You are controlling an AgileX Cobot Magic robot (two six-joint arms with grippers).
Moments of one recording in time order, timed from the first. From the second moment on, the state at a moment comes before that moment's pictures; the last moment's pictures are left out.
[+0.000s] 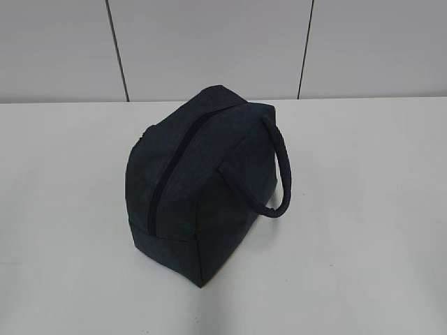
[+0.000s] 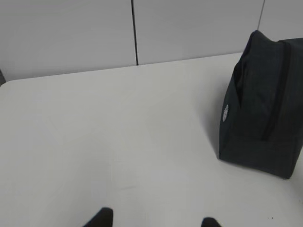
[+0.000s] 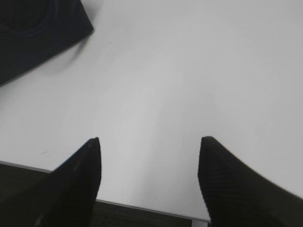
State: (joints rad) left arm -0.13 -0.01 -0.53 -0.03 1.12 0.08; right arm 0.19 -0.02 -0.49 -0.07 1.15 -0.01
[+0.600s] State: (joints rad) left arm -0.07 -0.01 -0.53 -0.03 1.12 0.08; right arm 0.05 -0.02 -0.49 -0.07 1.15 -0.01
